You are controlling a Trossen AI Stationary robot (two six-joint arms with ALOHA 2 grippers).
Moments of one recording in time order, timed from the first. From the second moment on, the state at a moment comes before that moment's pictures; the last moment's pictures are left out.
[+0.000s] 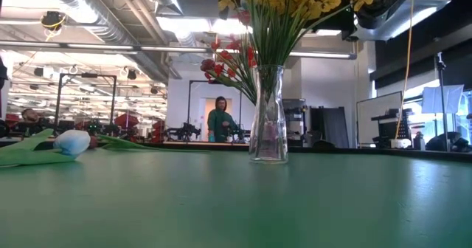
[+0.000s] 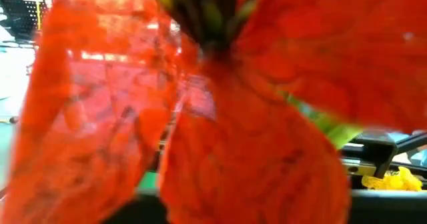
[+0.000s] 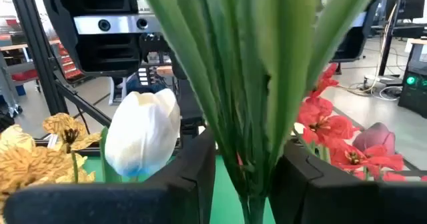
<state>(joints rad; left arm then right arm) 0.32 1.57 1.34 0.09 0.08 -0.02 -0.43 1.43 0.88 0.62 -0.51 0.05</state>
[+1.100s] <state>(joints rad) 0.32 1.57 1.34 0.06 0.07 0.00 -0.43 1.37 0.89 0.44 -0.48 0.01</state>
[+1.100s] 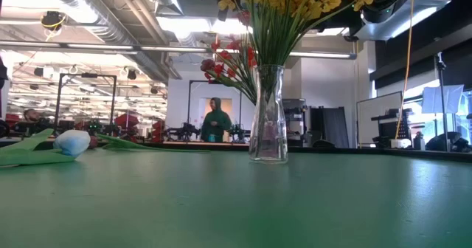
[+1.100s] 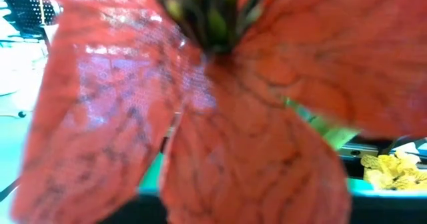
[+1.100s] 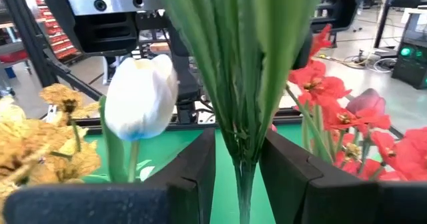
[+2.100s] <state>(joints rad) 0.31 1.44 1.34 -0.07 0.02 0.01 -0.43 1.24 0.88 0.40 -0.35 -0.07</state>
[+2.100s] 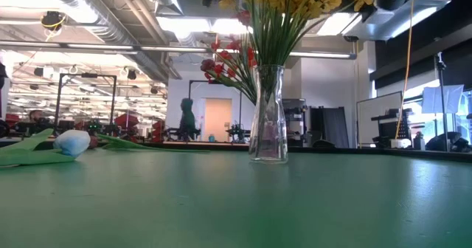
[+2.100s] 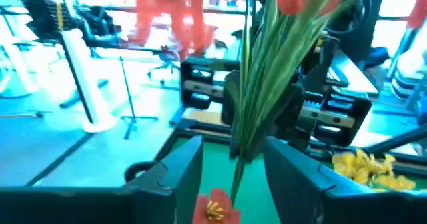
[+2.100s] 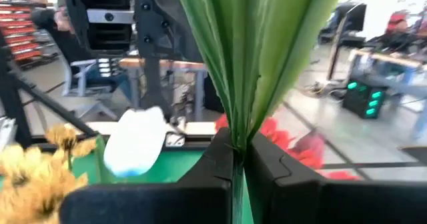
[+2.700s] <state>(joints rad) 0.28 1.22 1.34 -0.35 -0.16 0.06 -0.55 1.12 0.62 0.64 -0.24 -0.02</state>
